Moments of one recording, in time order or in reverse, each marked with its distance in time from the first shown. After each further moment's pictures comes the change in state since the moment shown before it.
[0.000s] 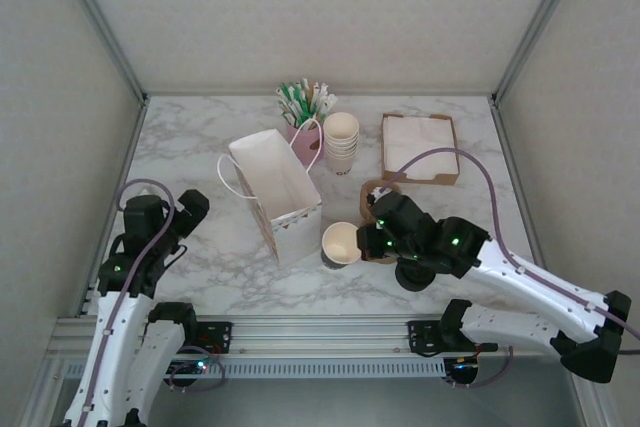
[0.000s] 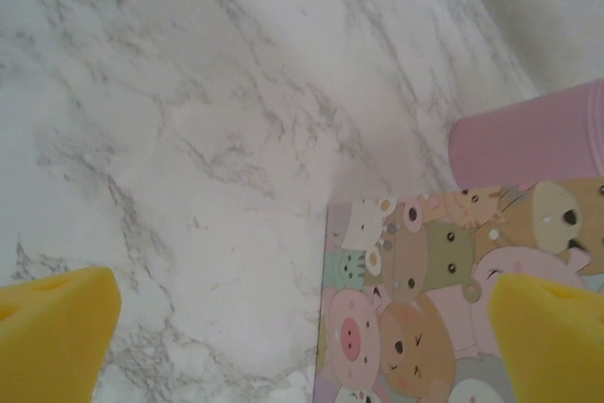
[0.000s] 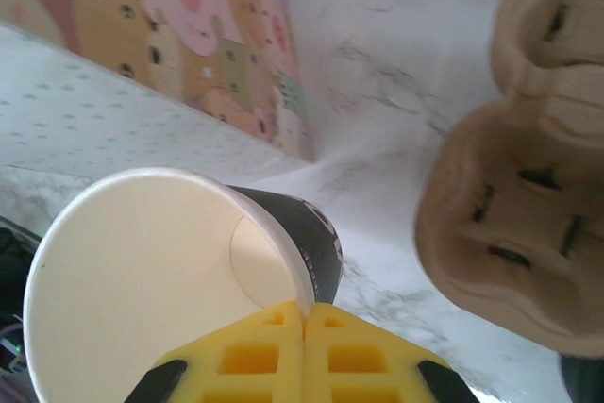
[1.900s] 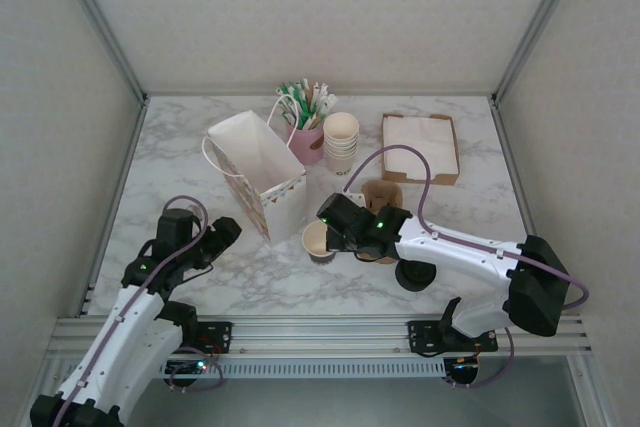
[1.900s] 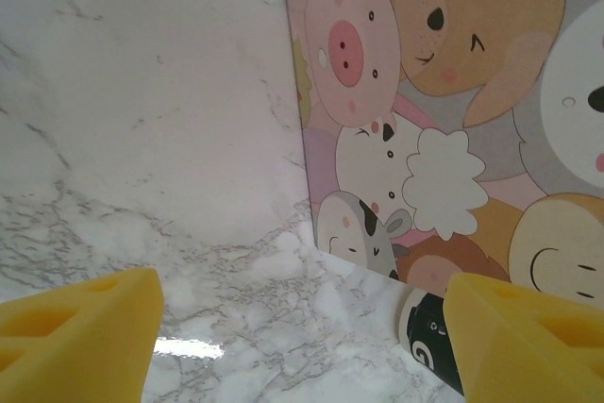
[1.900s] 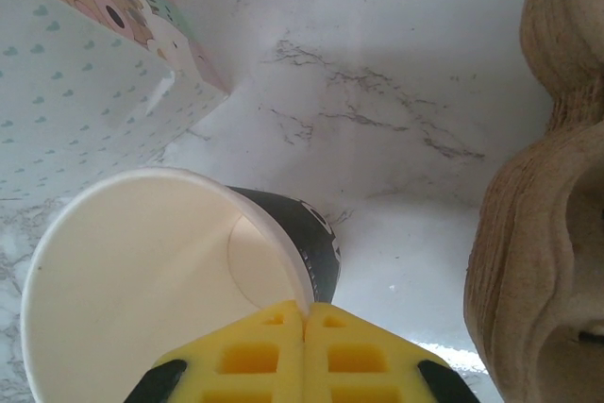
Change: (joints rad) left arm -0.198 0.037 -0.221 0.139 0.209 -0.079; right arm 0.037 0.406 0.035 0.134 0.138 0.199
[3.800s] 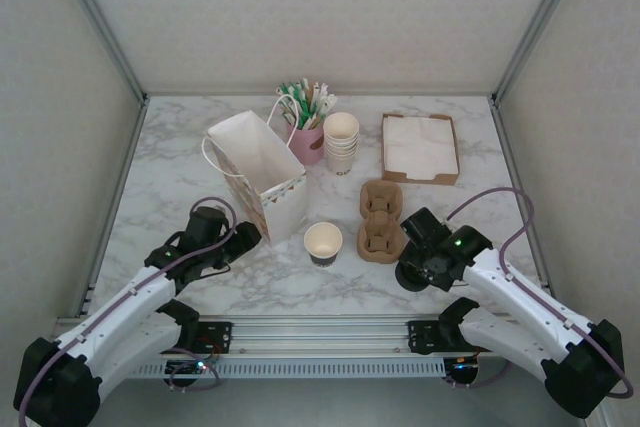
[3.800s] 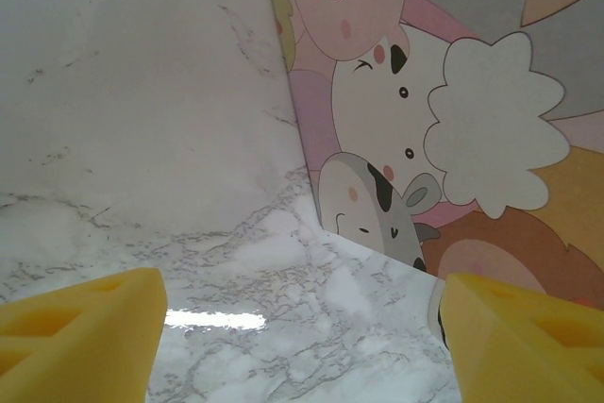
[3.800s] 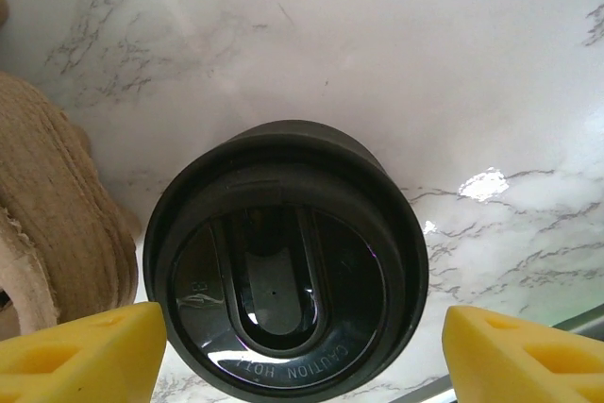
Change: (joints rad) left arm -0.235 0.196 -0.018 0.144 -0.122 -0.059; right arm -0.411 -0.498 -0.349 -0.417 -0.053 0.254
